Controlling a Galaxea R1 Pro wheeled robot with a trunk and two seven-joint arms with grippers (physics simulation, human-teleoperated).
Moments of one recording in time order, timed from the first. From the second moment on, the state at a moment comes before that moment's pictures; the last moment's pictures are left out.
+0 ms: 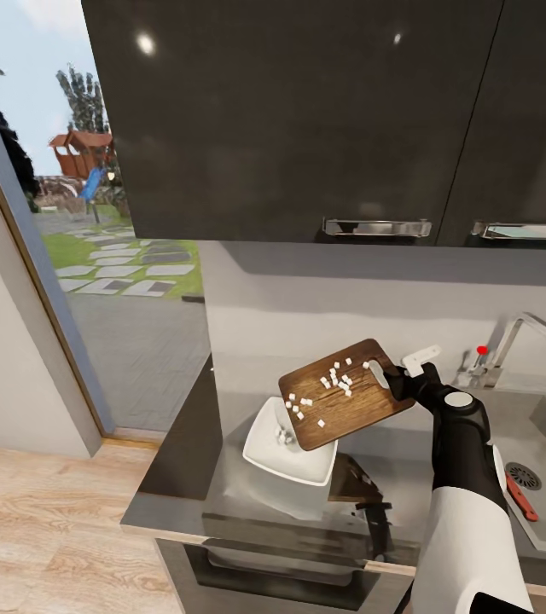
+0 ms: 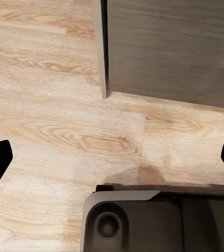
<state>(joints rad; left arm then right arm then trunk) 0.29 0.00 -0.03 -0.75 0.06 -0.35 0.04 -0.76 0.17 -0.63 -1.25 1.01 0.17 0.71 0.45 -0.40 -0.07</state>
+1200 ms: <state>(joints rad) 0.29 0.01 -0.03 -0.75 0.06 -0.35 0.04 -0.76 0.17 -0.62 -1.25 1.01 0.17 0.71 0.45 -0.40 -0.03</state>
